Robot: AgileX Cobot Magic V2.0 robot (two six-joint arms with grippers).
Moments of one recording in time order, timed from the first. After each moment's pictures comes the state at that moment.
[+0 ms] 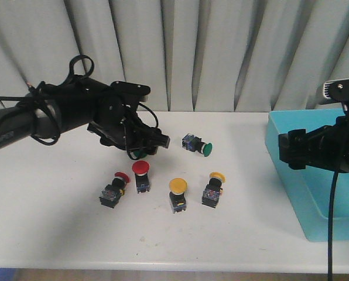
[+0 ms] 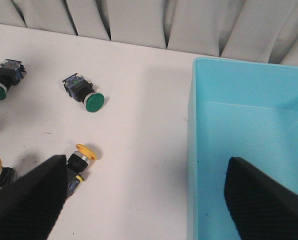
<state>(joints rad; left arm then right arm) -0.48 2.03 -1.60 0.05 0.69 -0.27 0.25 1.14 -0.78 -0.37 0.33 0.37</state>
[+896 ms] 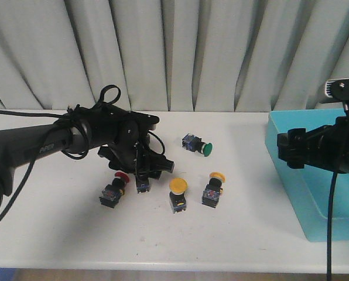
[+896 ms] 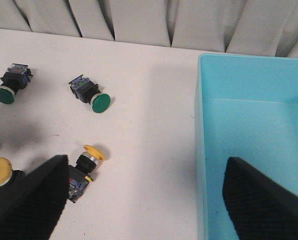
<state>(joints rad) -0.49 2.19 -1.63 0.04 0.71 -0.30 0.25 1.14 -0.78 -0.33 0.33 0.37</state>
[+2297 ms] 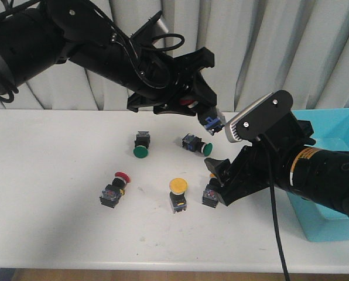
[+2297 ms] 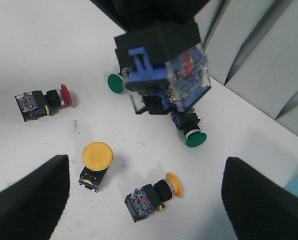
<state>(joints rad) -0.49 1.87 -1.84 -0.74 0.99 -0.15 0.55 1.23 -0.78 -0.36 0.16 0.11</state>
